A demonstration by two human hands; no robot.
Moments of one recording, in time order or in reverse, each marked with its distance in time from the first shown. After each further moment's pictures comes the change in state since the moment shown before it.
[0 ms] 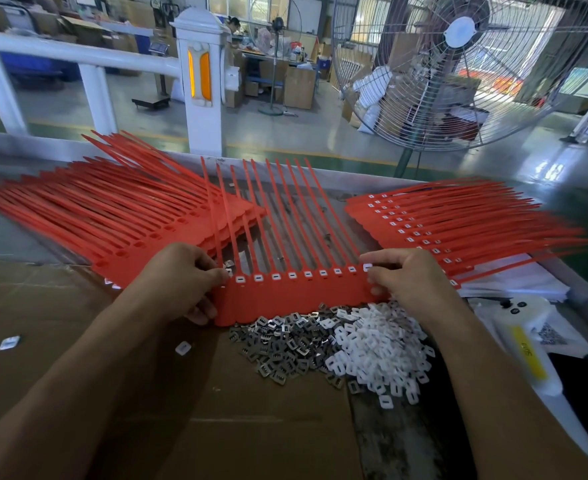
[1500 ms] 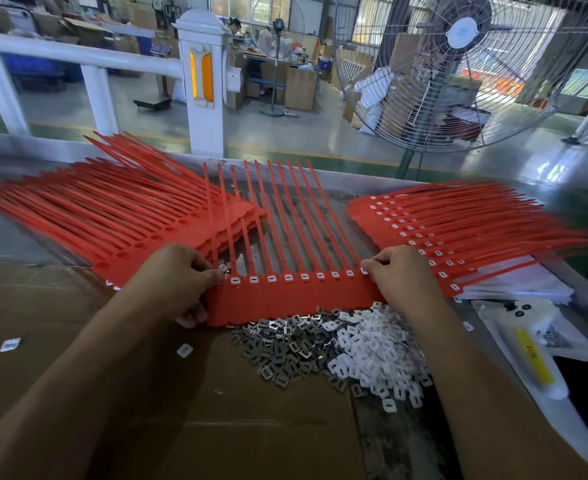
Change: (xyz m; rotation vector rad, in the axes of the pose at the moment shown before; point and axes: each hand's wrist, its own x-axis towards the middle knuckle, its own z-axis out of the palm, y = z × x) left_hand 0.004 -0.003 -0.006 0.062 0.023 -0.022; right_hand 0.022 -0.001 0.018 -0.382 0.138 -0.005
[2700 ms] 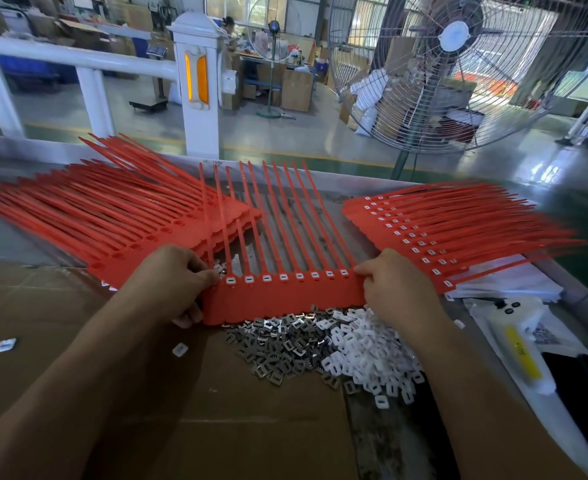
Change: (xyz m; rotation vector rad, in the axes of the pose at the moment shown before) left_hand -0.002 0.001 0.002 0.039 0.005 0.004; right_hand -0.035 -0.023 -0.016 -0.517 -0.083 -0.206
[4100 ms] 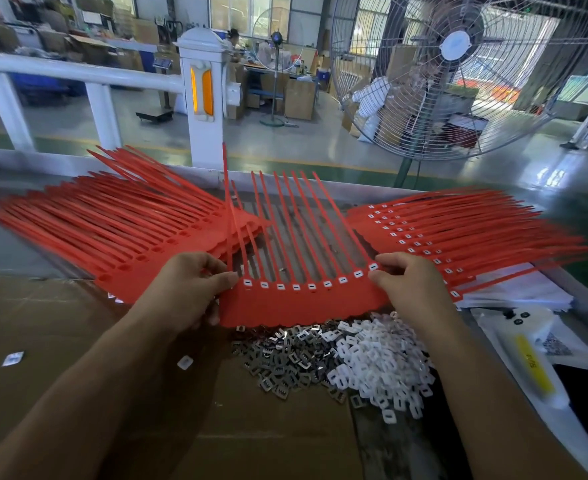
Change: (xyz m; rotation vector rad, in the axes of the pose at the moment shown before) left_hand -0.007 0.005 0.007 -0.226 0.015 0.164; right_hand 0.011 0.020 0.005 0.749 0.137 0.262
